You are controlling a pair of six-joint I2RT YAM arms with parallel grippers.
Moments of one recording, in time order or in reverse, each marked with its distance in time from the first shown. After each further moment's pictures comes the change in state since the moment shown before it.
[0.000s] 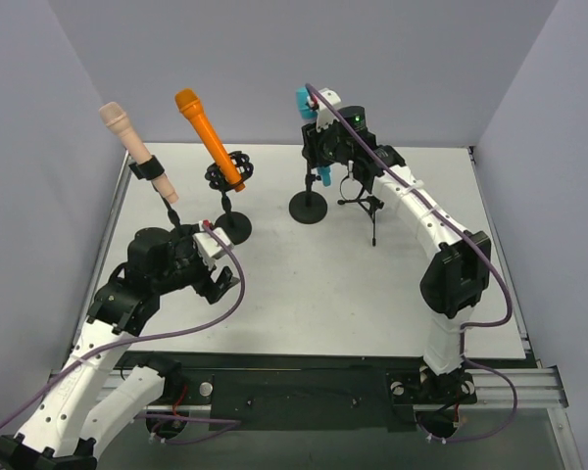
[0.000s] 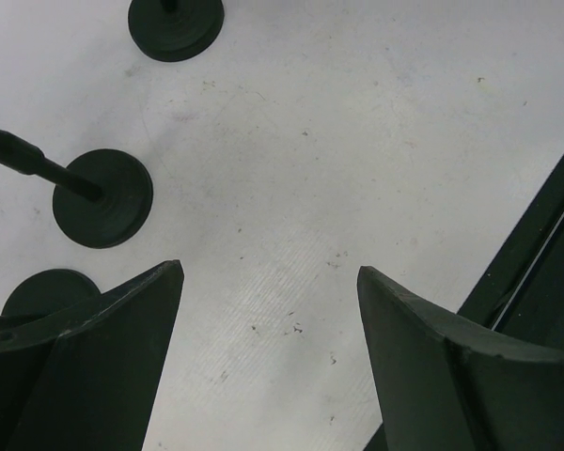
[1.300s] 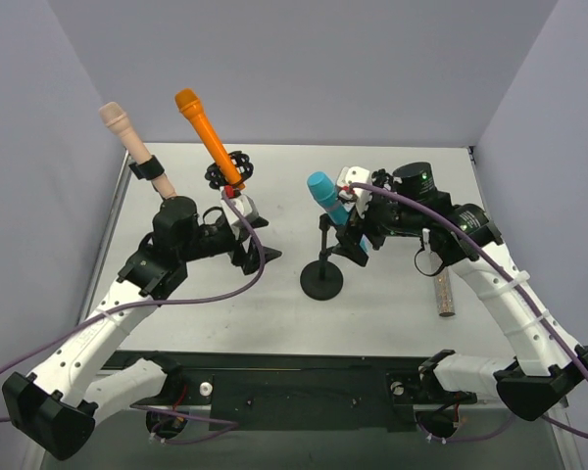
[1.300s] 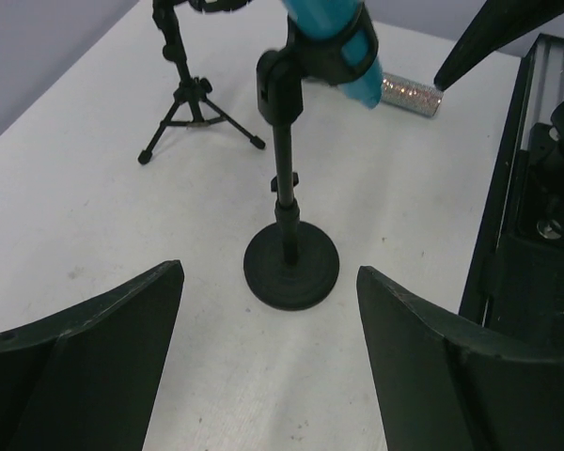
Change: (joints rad) left arm -0.130 0.241 0.089 0.406 0.170 -0.200; right arm 0.077 -0.703 -0.436 -0.525 -0.370 -0.409
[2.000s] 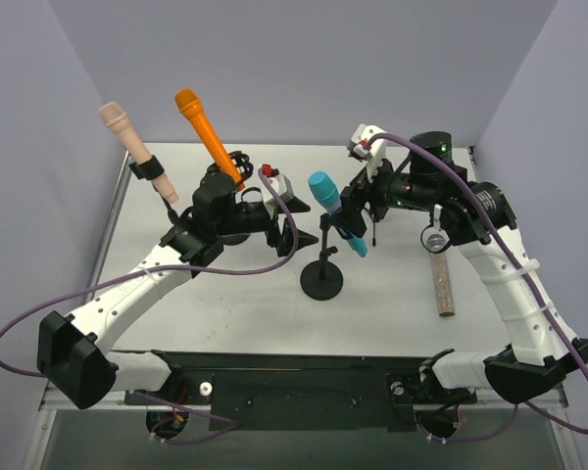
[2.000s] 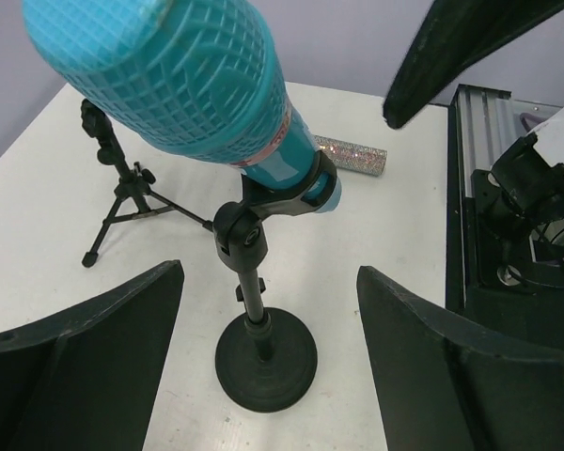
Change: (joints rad) left arm -0.115 0.283 0.180 0.250 0.093 -0.112; right arm -0.064 0.073 0.256 -0.010 -0.032 0.161
